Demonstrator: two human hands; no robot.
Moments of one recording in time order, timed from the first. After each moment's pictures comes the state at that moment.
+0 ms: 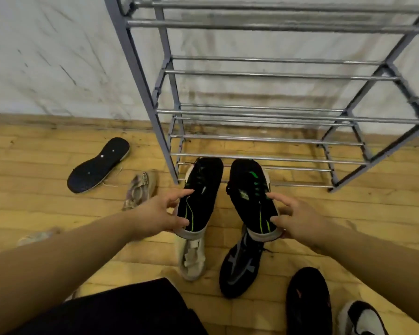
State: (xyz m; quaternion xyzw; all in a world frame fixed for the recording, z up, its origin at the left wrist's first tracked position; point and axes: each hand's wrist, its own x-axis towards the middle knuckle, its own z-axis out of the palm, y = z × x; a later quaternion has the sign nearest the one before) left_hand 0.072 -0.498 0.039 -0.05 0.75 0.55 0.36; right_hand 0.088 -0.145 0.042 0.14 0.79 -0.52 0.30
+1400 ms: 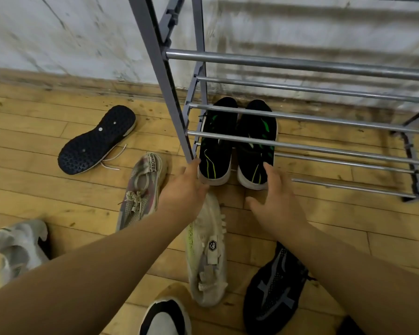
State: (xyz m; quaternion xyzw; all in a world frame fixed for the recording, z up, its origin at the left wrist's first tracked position) left_hand -0.001 -0.487 -0.102 -0.08 0.96 0.26 0.09; right_hand 0.001 -0.256 -0.095 0.00 0.93 -0.32 0.15
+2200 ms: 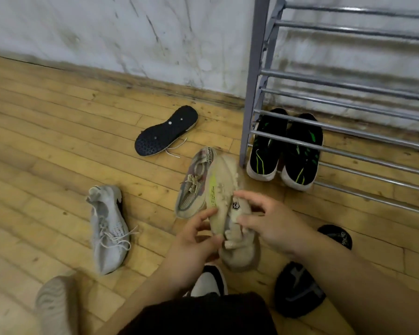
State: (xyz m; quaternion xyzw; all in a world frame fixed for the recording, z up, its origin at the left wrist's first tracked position) left_hand 0.186 -0.526 -0.027 -0.28 0.59 0.75 0.11; right_hand 0.073 -0.346 0.009 -0.06 0.77 -0.50 0.40
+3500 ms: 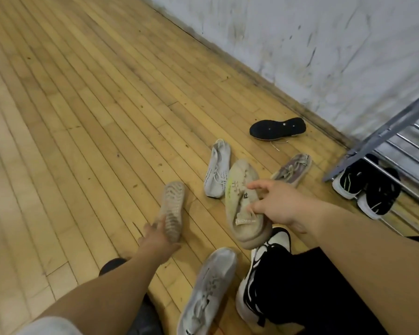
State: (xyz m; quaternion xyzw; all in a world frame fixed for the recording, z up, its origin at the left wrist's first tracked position) left_hand 0.530 -0.706 -0.086 -0.54 0.75 0.34 0.19; right_hand 0.284 -0.547 0.144 -0.20 0.84 -0.24 0.44
